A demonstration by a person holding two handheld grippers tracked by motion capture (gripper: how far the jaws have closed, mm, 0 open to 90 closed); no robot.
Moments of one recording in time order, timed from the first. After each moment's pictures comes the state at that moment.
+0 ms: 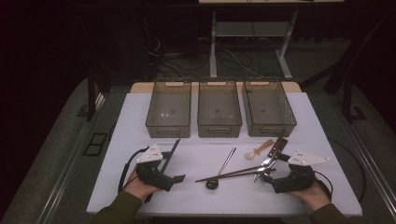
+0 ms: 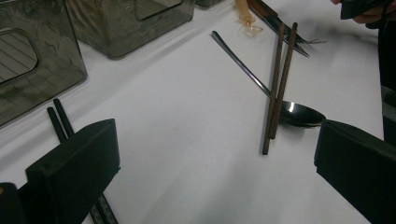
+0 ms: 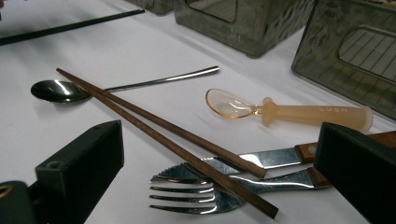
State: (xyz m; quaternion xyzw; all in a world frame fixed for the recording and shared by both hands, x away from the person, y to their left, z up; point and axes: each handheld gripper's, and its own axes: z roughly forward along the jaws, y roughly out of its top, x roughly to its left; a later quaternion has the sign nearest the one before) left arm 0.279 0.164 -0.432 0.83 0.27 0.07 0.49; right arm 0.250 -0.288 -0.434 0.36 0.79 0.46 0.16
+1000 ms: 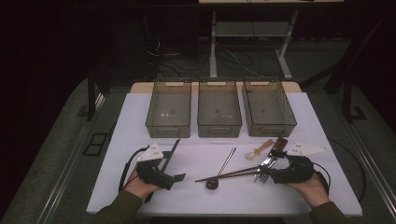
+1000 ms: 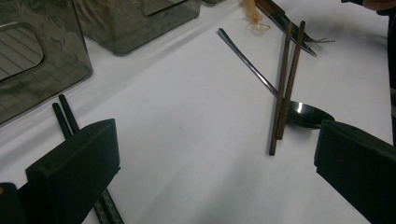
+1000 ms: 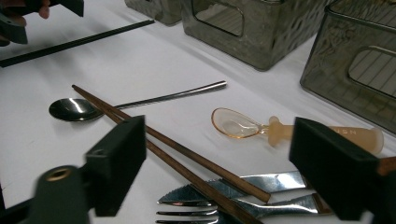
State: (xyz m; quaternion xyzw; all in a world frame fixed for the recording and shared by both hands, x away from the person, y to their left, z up) left arm 0.282 0.163 -0.433 0.83 0.28 0.07 0.48; right arm 0.267 -0.286 -0.418 0.36 0.80 0.47 0.12
